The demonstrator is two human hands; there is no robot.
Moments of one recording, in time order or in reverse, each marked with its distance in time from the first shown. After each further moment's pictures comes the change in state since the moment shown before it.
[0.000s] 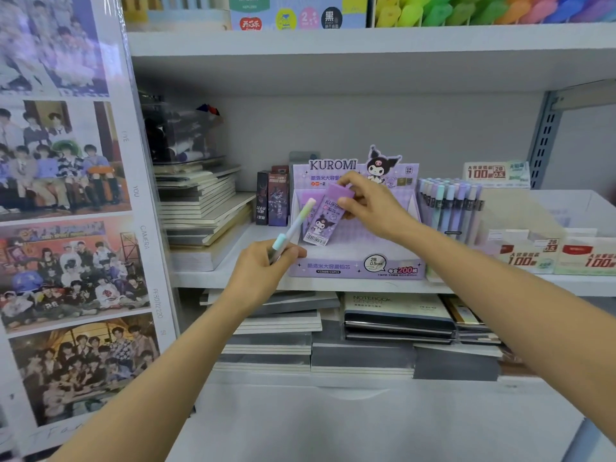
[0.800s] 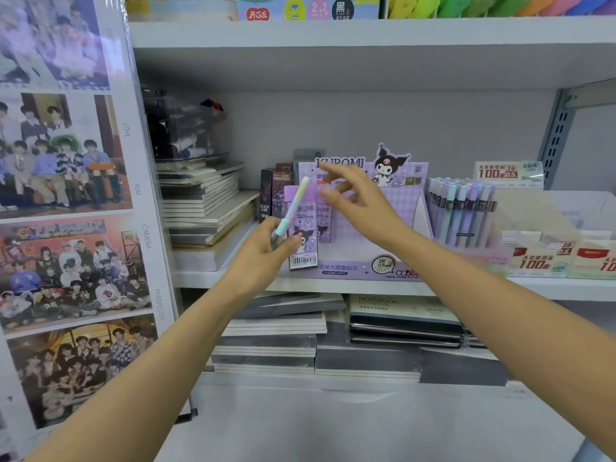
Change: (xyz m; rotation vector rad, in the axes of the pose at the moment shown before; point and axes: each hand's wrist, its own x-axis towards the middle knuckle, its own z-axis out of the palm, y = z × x) left_hand 0.021 -0.002 -0.011 -0.110 -0.058 0.030; right_hand 0.002 -0.016 0.024 0.187 0.057 -0.117
